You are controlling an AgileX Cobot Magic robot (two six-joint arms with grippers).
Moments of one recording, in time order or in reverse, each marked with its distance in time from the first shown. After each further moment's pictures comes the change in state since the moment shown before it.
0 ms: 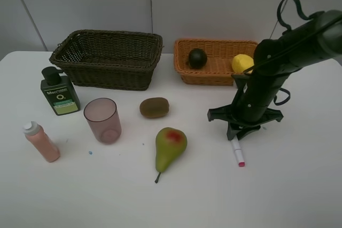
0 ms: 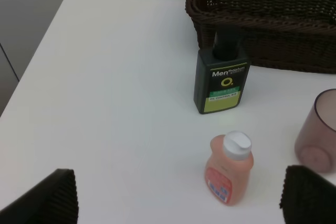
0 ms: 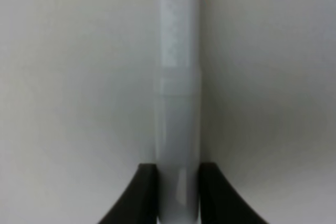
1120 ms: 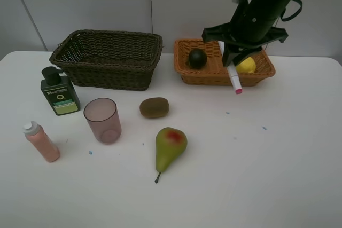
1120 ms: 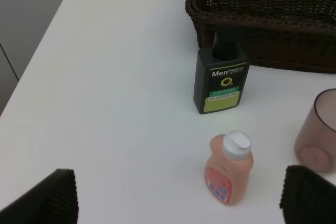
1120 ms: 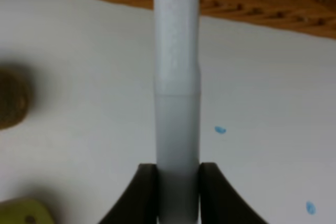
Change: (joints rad) left arm 0.000 0.000 0.000 0.000 0.000 0.000; right arm 0.044 -0.151 -0.456 -0.121 0.326 -0.004
